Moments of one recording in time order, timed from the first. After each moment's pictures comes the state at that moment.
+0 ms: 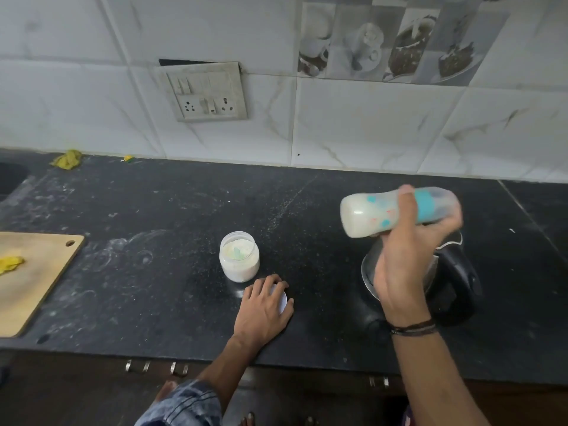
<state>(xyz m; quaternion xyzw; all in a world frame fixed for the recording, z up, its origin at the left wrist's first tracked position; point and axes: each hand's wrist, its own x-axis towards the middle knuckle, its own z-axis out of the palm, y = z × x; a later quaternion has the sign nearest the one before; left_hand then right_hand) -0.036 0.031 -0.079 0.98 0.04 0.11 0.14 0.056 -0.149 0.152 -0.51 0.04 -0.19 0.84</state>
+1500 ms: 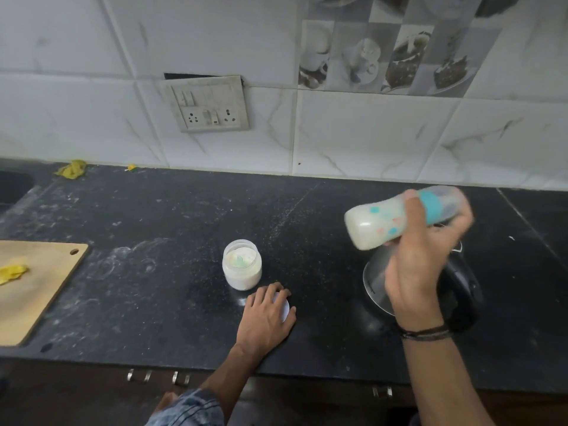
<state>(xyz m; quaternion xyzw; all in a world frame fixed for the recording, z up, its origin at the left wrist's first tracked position) -0.034 0.032 -0.087 0.98 0.03 0.14 0.14 0.052 -0.153 0.165 -0.51 0.02 -0.21 0.83</state>
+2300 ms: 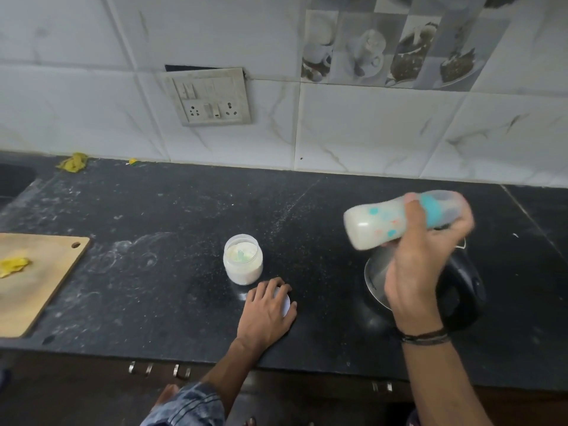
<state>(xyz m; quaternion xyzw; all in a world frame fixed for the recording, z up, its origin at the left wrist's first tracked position) -0.035 0.032 -0.082 0.98 0.03 0.13 0.14 0.049 -0.152 0.155 -0.51 0.05 -0.21 0.83</state>
